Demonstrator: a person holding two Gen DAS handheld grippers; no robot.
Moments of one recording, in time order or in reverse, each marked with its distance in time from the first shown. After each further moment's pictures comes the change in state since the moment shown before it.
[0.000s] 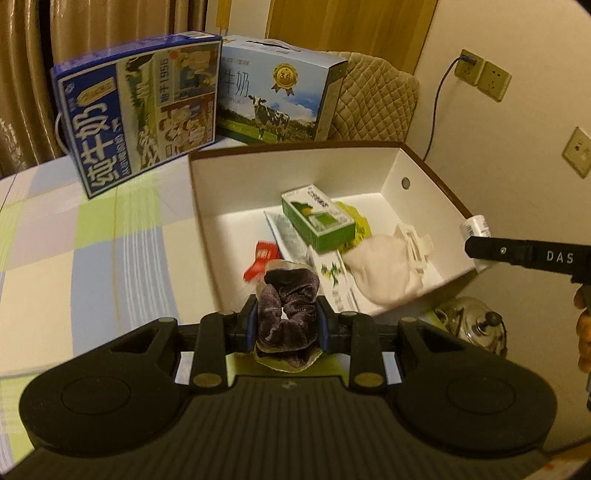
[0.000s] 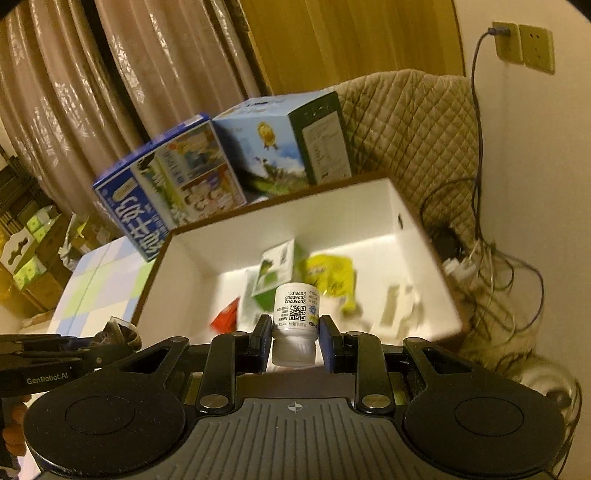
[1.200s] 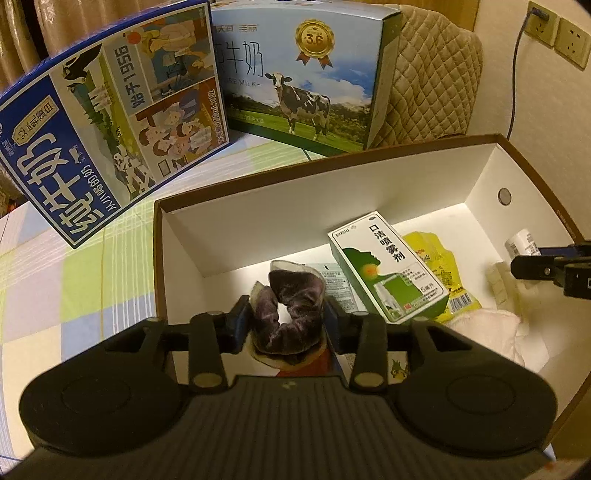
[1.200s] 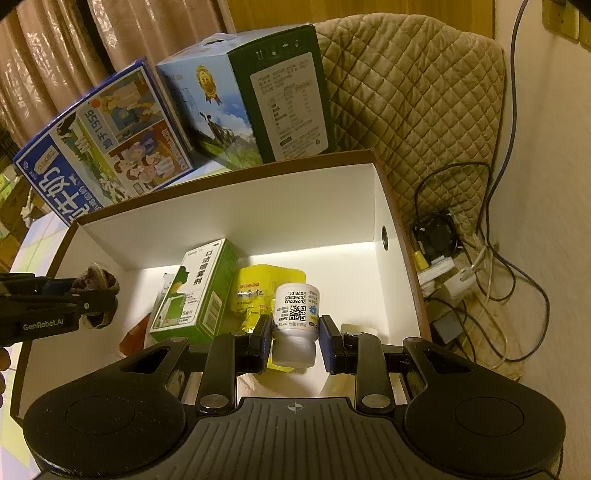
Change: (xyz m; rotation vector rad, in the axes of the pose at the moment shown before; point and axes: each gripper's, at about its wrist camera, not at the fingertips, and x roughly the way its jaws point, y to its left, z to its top) left arm 0.141 0.001 0.081 0.052 0.106 0.185; right arm 0.127 -0.060 0.054 -0.061 0.187 -0.054
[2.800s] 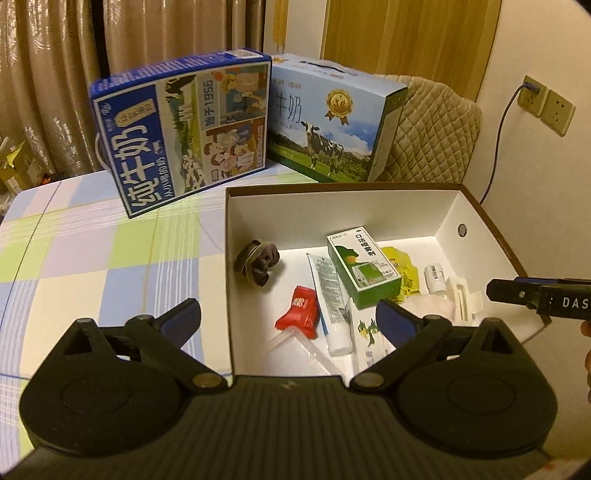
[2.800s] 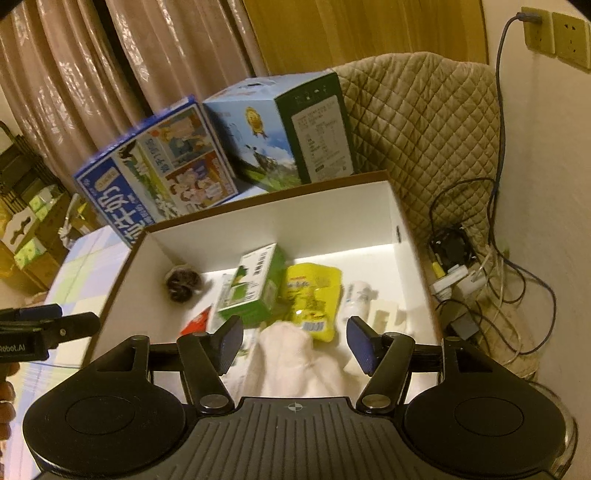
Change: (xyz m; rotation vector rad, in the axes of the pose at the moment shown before) left arm -0.121 0.005 -0.064 -0.171 -0.153 0.014; right arm -0.081 0.023 -0.042 0.016 -0.113 0.104
